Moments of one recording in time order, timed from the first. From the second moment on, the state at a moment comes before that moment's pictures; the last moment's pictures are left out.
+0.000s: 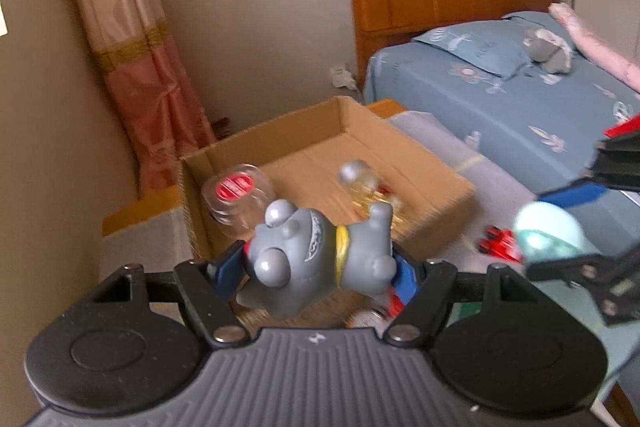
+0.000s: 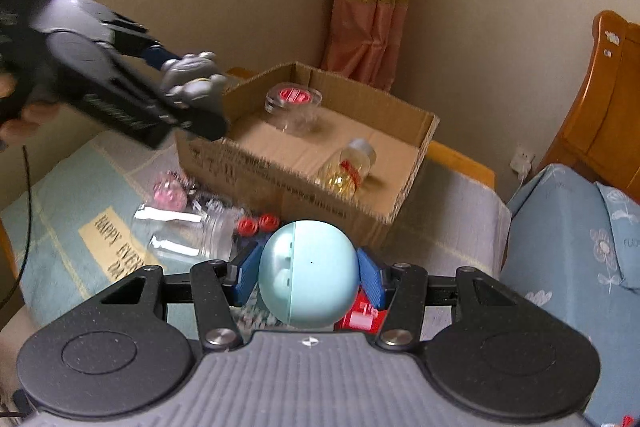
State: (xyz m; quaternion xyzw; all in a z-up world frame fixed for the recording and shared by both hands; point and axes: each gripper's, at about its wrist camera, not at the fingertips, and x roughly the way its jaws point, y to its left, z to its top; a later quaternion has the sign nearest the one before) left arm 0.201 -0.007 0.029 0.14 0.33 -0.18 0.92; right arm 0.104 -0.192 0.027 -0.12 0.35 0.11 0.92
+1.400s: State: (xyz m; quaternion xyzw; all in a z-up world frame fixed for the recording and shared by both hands) left arm 0.138 0.115 -0.002 0.03 0.34 -0.07 0.94; right arm 0.266 -0.067 0.010 -0.13 0.39 0.20 0.89
